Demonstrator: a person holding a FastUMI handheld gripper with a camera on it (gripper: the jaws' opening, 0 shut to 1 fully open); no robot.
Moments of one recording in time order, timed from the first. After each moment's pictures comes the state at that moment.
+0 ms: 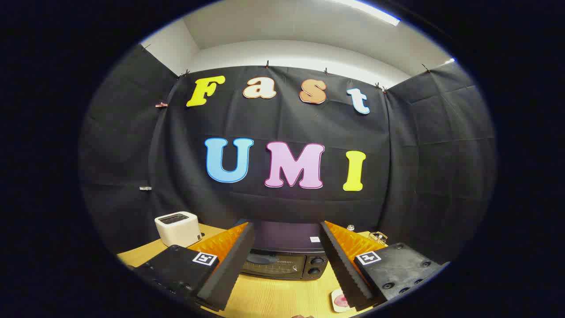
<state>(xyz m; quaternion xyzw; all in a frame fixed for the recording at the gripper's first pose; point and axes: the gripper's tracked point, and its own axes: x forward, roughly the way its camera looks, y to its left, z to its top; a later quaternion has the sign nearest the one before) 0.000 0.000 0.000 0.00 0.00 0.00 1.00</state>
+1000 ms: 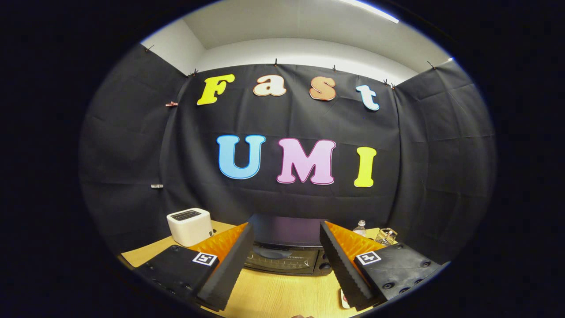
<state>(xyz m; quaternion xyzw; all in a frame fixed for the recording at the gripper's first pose) -0.008 0.027 -0.016 0.00 0.02 0.04 1.00</state>
